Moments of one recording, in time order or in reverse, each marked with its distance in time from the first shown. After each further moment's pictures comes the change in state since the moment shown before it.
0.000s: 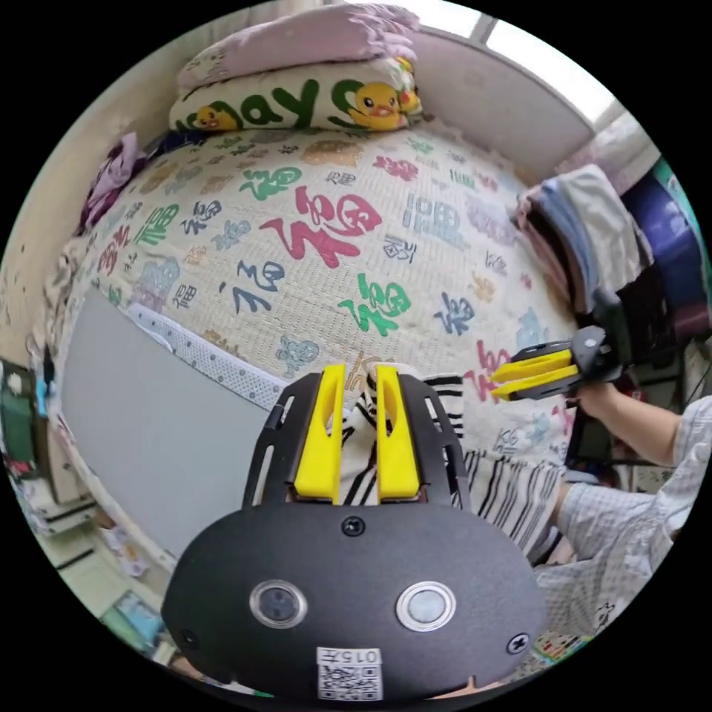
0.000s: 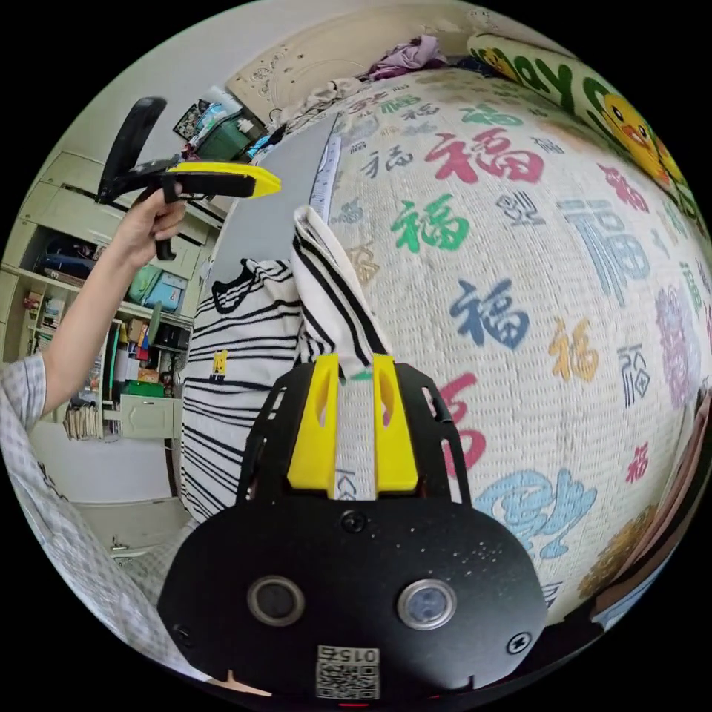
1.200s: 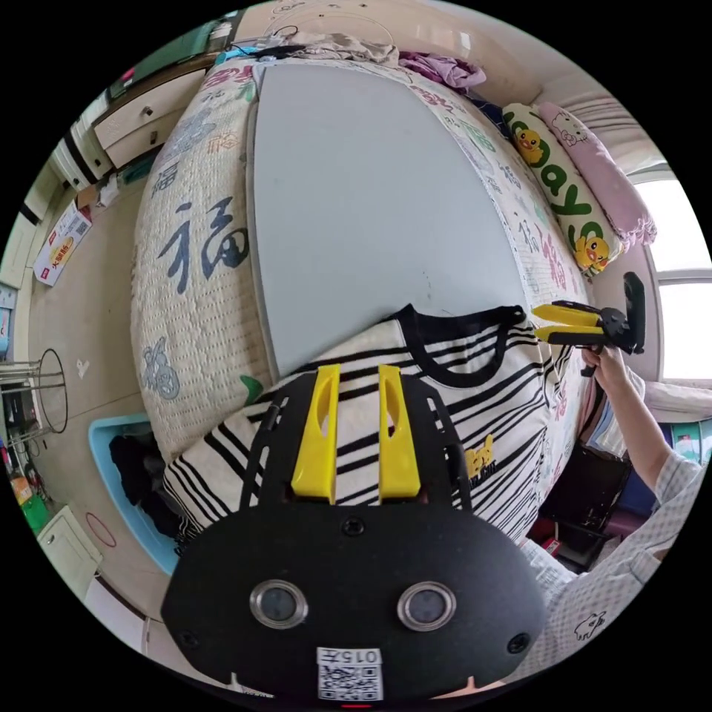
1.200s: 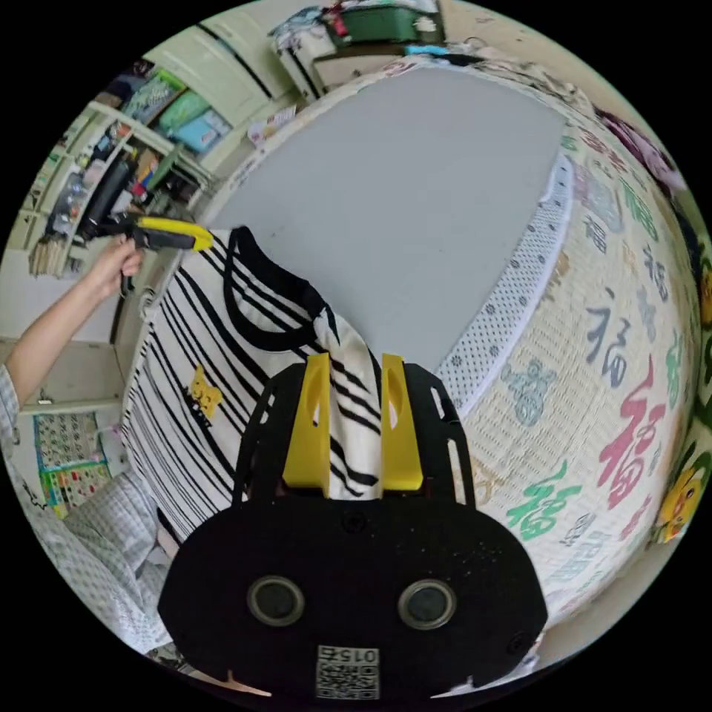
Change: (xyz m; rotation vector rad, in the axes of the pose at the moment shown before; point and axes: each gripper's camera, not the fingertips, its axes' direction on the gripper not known) left arm -0.222 0.505 -0.109 0.063 0.086 -0.840; right arm -0.298 -0.369 0.081 -0.345 0.168 -0.565
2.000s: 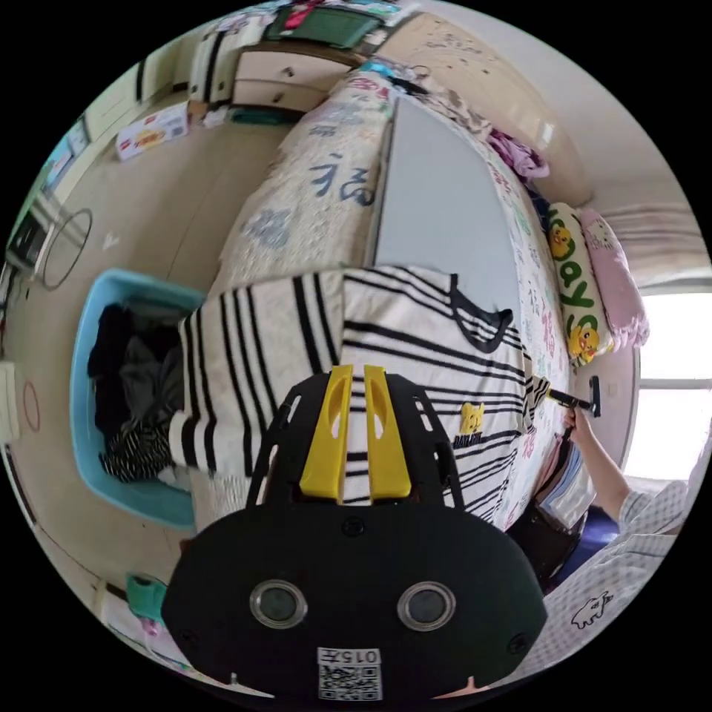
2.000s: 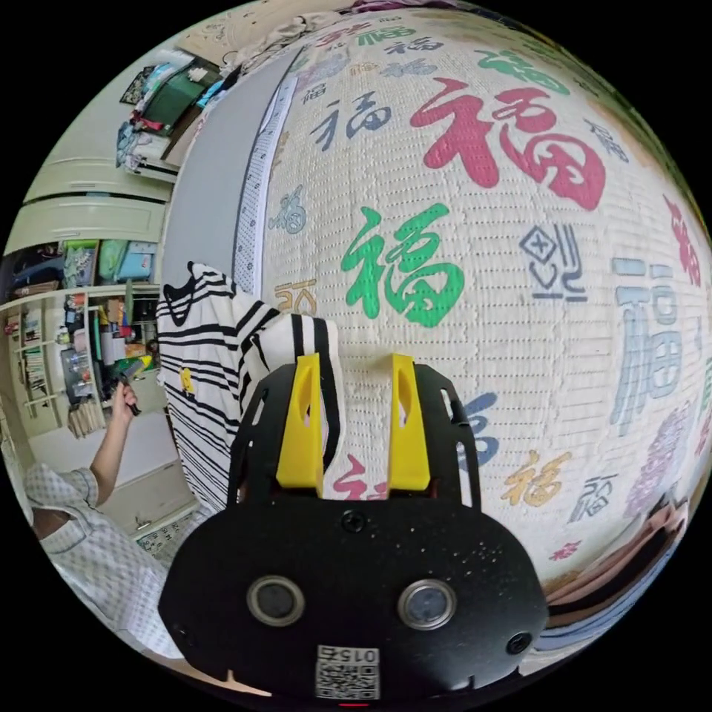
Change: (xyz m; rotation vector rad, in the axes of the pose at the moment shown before) left arm -0.079 0.225 -0.077 0.154 0.105 -0.396; right arm 0.206 0.264 -0.034 0.015 -0.201 0.561
